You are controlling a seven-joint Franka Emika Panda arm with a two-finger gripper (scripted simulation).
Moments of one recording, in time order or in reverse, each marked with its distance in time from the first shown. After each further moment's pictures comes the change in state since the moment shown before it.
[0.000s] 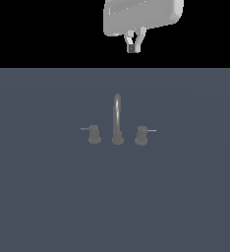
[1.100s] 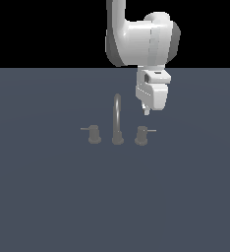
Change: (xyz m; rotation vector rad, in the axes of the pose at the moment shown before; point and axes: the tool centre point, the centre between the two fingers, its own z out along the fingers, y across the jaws) arm 0.118 -0.018 0.199 0.011 0.002 0.633
